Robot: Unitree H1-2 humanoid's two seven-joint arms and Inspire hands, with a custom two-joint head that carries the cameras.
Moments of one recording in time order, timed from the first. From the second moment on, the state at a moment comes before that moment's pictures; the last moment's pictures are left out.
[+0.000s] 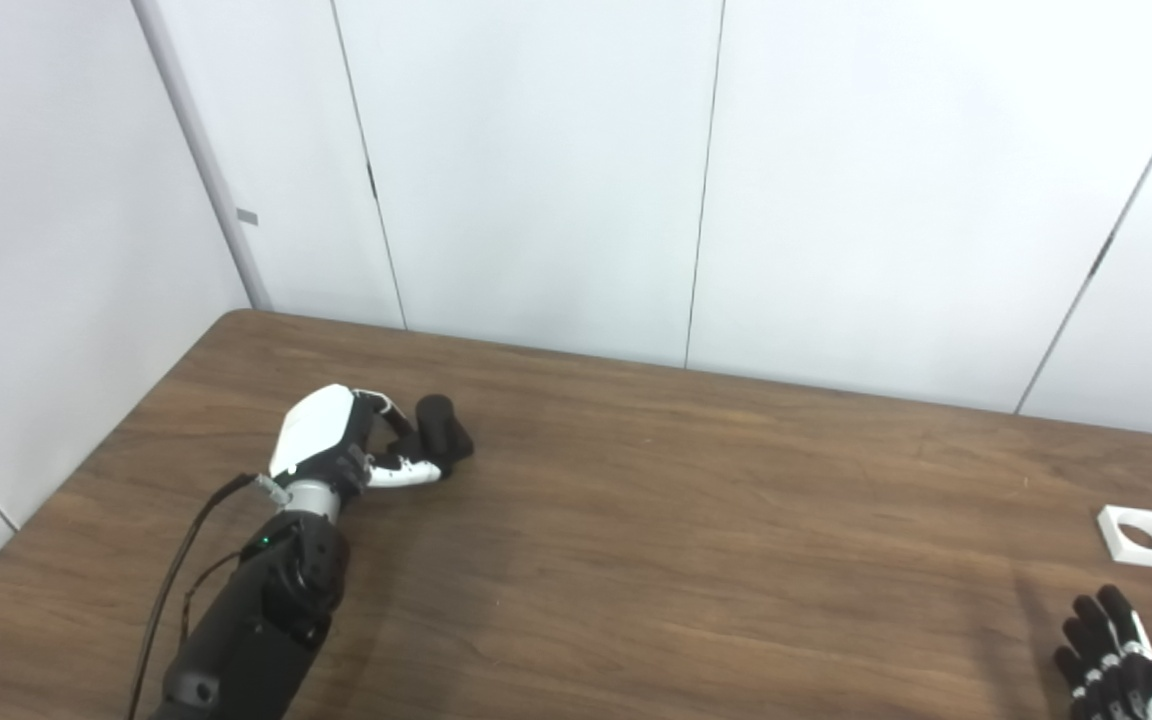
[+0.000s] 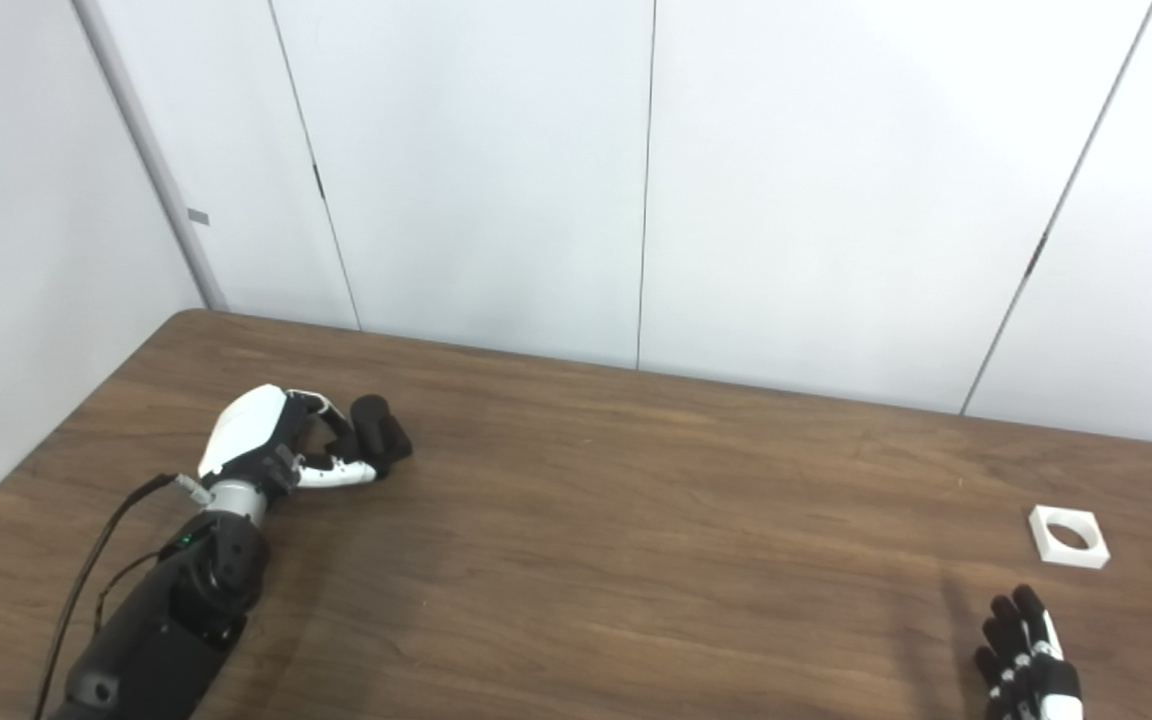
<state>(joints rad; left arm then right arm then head) -0.30 0.45 -0.09 0.14 0.58 0.36 0.06 0.19 -0.10 -0.11 -0.24 0.19 0.02 0.07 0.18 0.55</state>
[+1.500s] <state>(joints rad) 0.01 0.25 -0.36 -0.28 0.85 0.24 -0.07 0.19 -0.10 -0.06 -0.26 0.10 0.04 0.03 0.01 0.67</state>
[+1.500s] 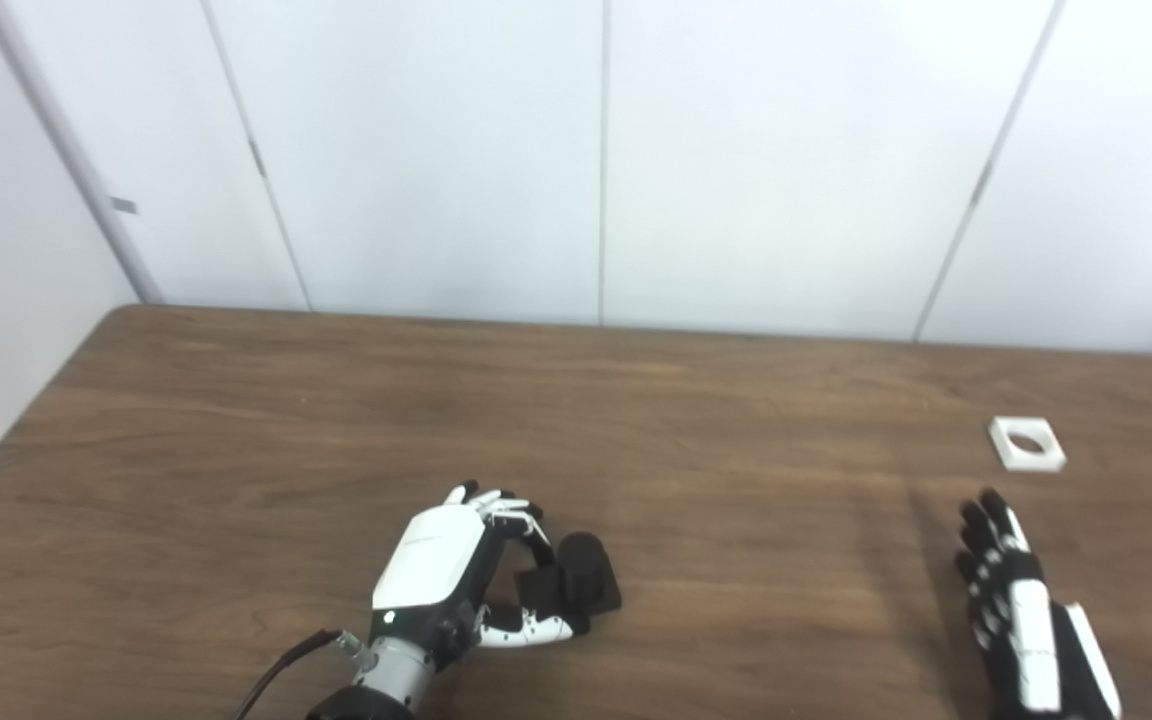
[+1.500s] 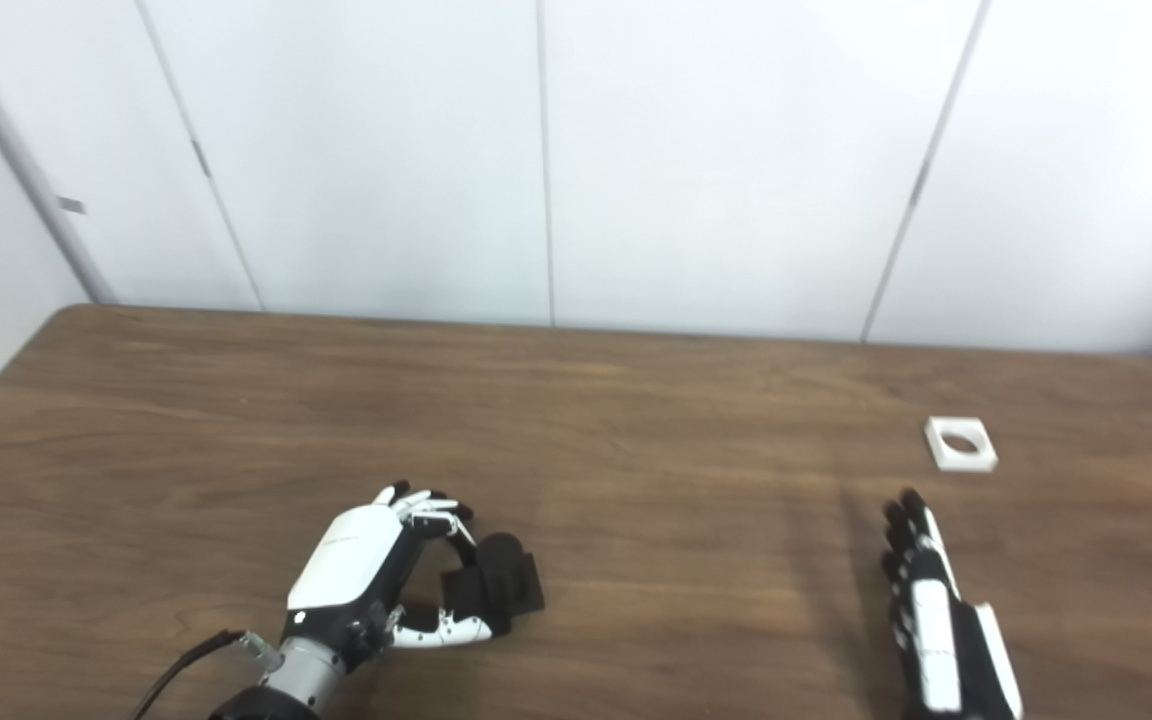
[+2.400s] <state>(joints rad) 0.09 0.20 -0.39 -0.28 0.87 0.14 -0.04 0.19 -0.10 -0.07 -0.37 0.03 0.18 -0.04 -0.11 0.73</state>
